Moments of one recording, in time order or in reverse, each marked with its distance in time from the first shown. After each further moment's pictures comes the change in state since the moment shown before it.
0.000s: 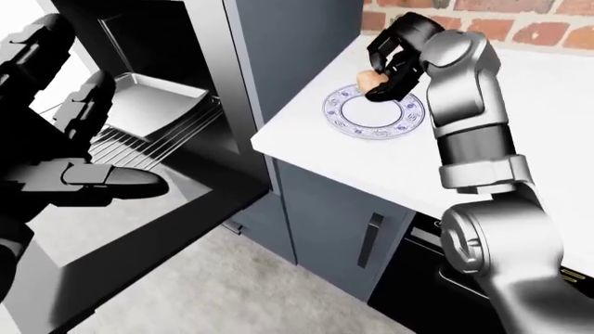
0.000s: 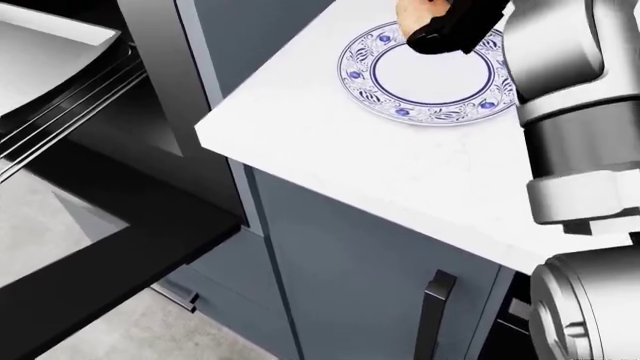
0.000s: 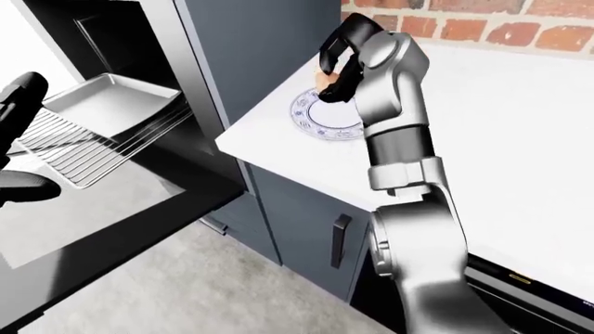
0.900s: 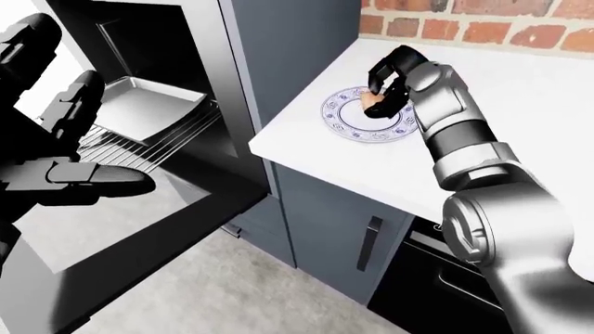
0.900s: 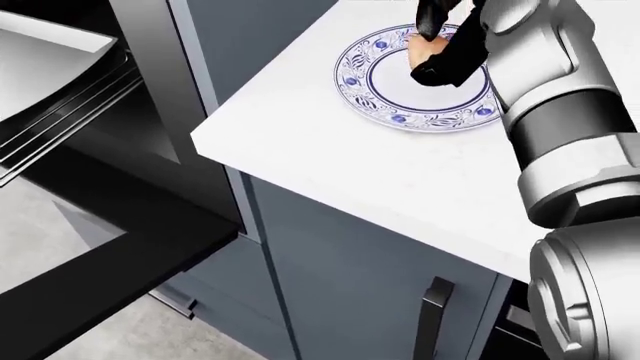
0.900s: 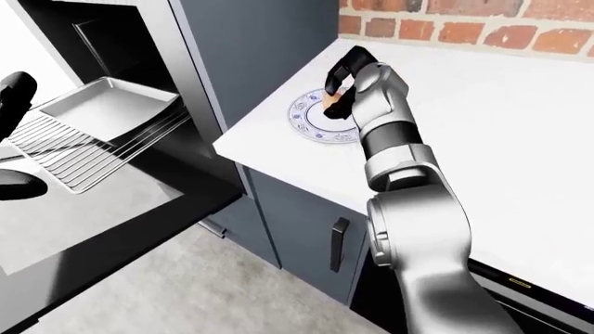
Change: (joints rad) left arm 0.021 0.000 0.037 0.024 0.032 0.003 -0.052; right arm -0.097 0.000 0.020 0.494 0.083 -0.159 -0.311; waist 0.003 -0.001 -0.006
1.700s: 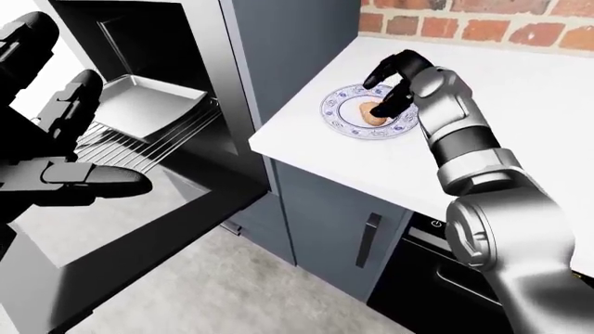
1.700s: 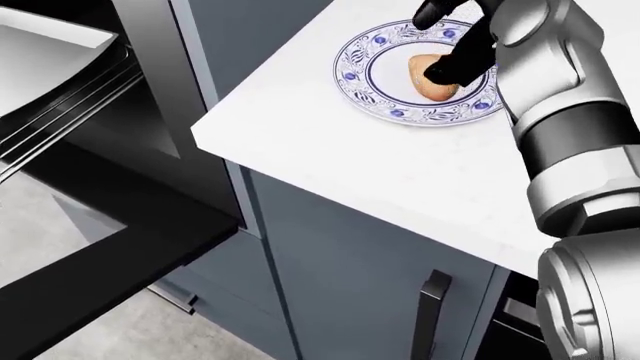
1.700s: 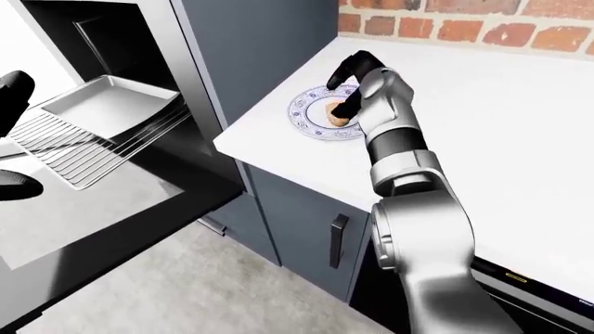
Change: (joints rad) left arm 0.008 0.013 0.010 0.004 -0.015 -0.007 -0.002; right arm 0.040 -0.021 0.006 -0.022 -0.044 -0.037 0.004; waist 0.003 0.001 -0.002
